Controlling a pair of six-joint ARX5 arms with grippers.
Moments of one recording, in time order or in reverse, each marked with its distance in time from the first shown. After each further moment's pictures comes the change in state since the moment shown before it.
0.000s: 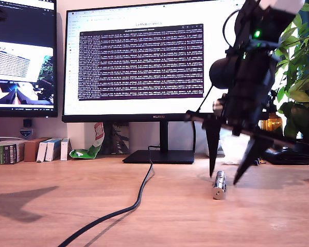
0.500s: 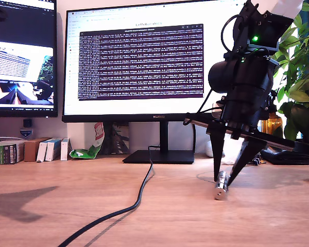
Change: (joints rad) left arm 0.000 0.000 0.000 0.000 0.000 0.000; right arm 0.000 0.003 0.003 -0.015 0.001 -0.026
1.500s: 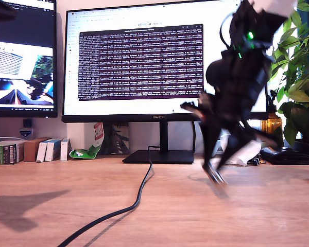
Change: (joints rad) left arm 0.000 0.000 0.000 -0.034 0.169 -0.056; right arm 0.009 0.012 0.142 -0.045 -0.087 -0.282
